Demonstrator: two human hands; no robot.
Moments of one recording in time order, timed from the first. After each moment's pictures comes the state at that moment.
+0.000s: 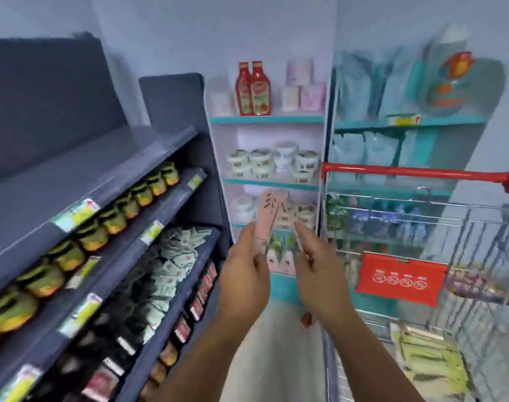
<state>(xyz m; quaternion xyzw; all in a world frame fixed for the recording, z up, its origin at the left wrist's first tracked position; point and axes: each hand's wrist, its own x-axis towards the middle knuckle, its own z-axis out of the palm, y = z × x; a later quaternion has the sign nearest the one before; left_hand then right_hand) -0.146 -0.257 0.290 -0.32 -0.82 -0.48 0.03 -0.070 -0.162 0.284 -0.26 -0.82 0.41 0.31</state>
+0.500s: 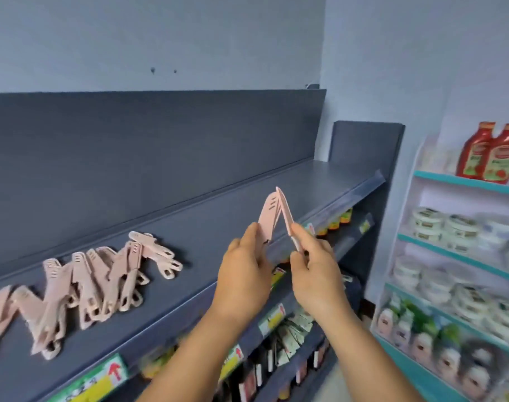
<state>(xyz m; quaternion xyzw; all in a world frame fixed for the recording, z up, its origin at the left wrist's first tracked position) -0.295 -0.575 0.381 -0.14 -0.89 -0.39 0.19 -0.281 -0.451 0.372 -0.01 -0.85 0.48 0.22</state>
